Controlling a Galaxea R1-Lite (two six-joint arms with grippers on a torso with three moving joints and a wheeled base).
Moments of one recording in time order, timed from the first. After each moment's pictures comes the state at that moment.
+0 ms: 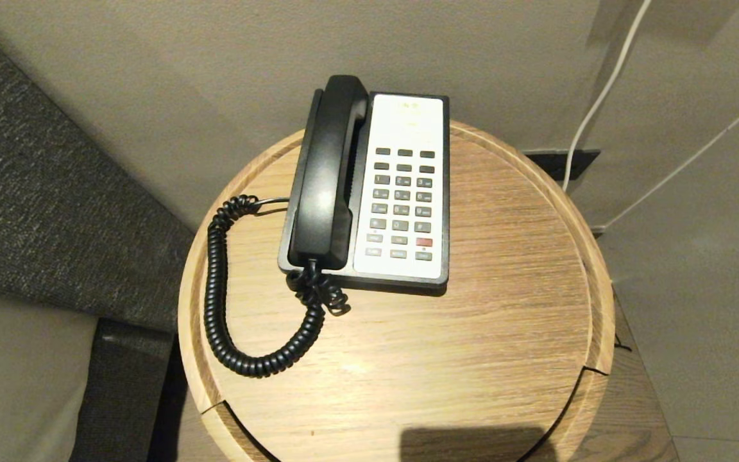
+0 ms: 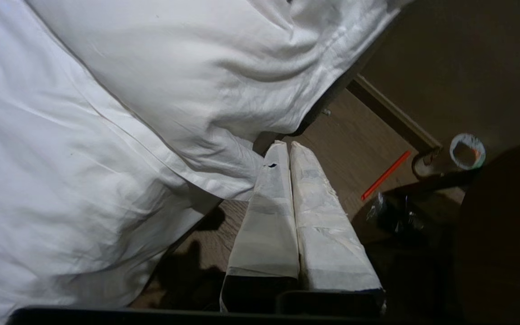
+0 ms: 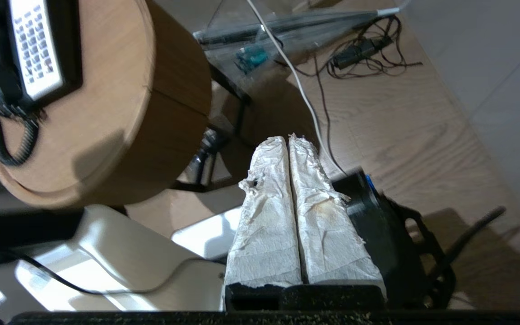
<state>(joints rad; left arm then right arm) 0.00 0.11 -0.97 1.08 0.51 -0.54 0.01 0.07 -1.36 1.40 -0.02 0.48</state>
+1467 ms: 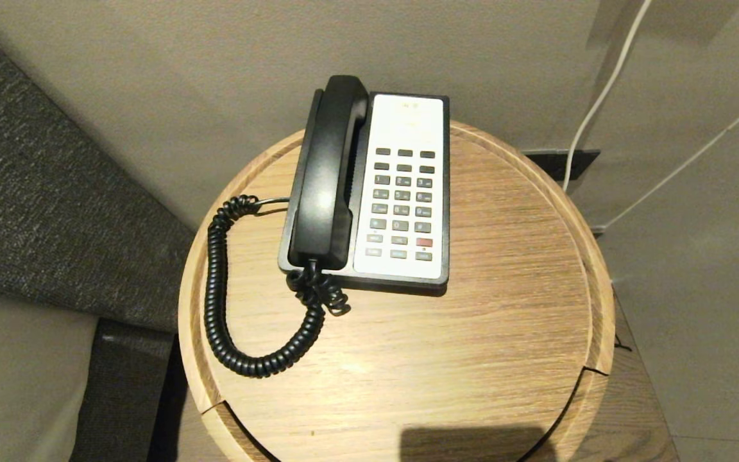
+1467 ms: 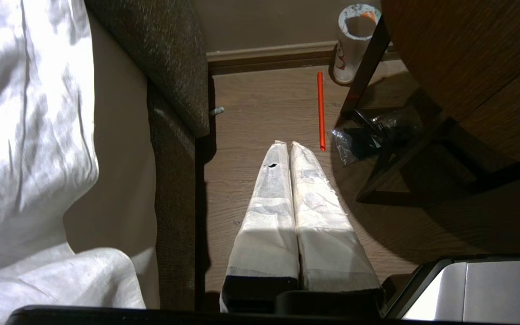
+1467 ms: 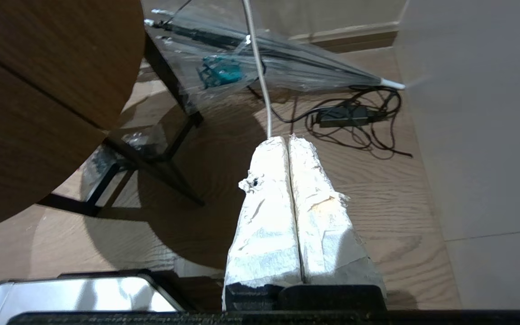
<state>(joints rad) 0.00 0.00 -0.01 0.01 -0.02 0.08 0.01 0.02 -0.02 -0.01 0.00 0.08</state>
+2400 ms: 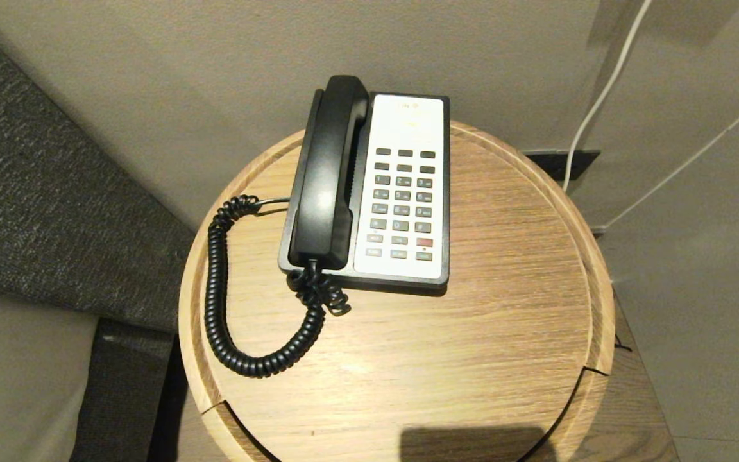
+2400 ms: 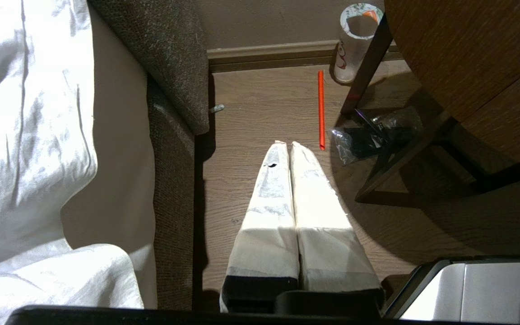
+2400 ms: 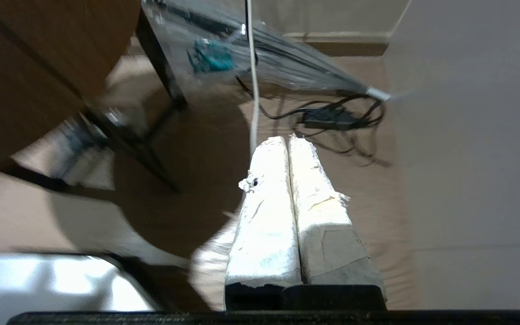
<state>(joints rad) 0.00 0.00 0.00 0.01 -0.02 0.07 0.01 0.01 0.00 0.00 0.01 -0.05</state>
